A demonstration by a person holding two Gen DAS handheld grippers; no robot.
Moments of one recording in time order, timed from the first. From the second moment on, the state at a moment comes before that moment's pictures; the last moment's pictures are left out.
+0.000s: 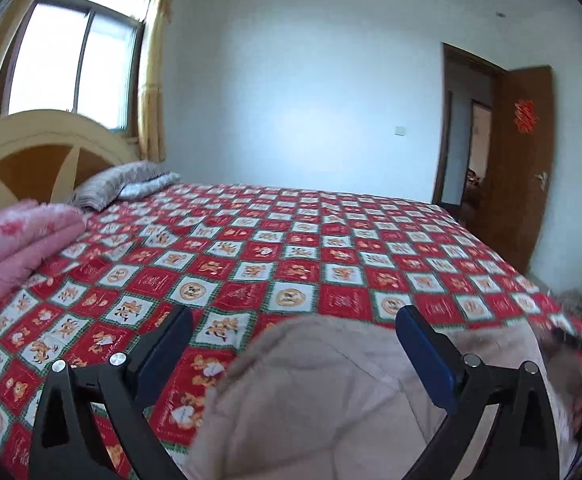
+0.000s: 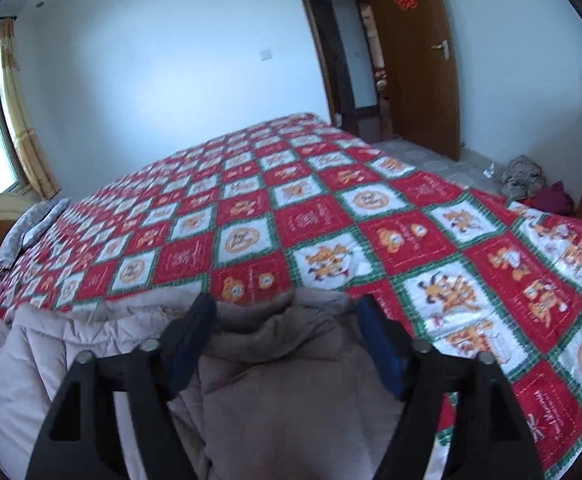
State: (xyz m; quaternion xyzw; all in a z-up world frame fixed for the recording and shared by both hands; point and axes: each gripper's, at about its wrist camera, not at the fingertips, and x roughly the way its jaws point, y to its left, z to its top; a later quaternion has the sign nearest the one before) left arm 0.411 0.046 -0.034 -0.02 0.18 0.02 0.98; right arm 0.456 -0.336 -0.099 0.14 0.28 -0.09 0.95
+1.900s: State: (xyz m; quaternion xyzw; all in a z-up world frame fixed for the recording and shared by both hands) left arm 0.547 -0.018 -0.168 0.02 0.38 0.12 0.92; right arm 0.524 -0.229 -0.161 -0.04 0.39 -0.11 0.91
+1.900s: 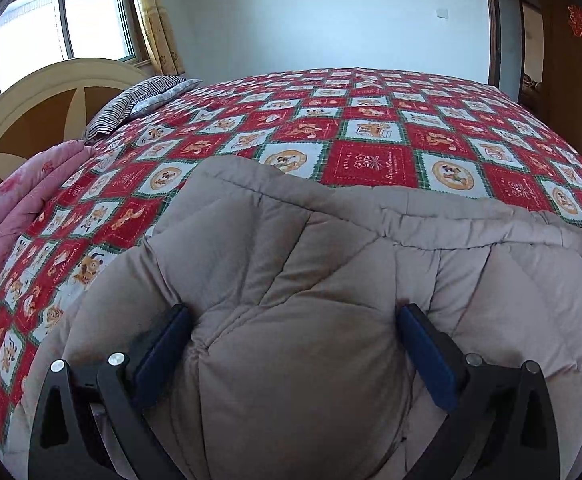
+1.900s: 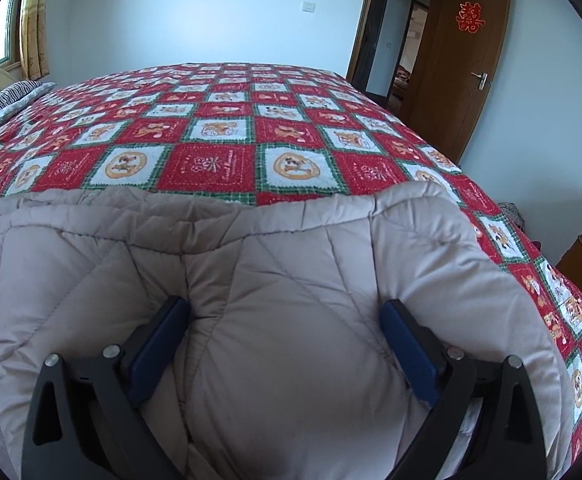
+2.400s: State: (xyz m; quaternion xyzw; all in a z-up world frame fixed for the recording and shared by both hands) left arm 0.550 -0.017 -0.173 0.02 0.39 0.12 0.91; right arm 0.530 -0.225 -0.168 -0.05 0.41 -0.12 0.90
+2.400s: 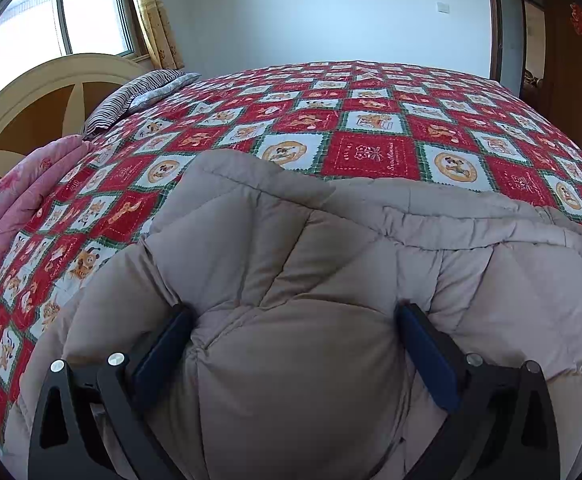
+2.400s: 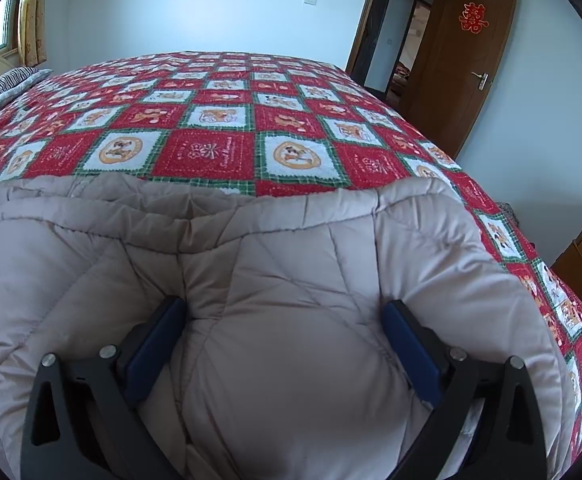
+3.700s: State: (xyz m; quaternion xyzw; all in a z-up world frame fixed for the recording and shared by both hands) left arm 0.458 0.022 -0.157 0.08 0.32 0.17 0.93; right arm 0.444 -0.154 -0.176 -0.09 0.37 -0.05 0.92
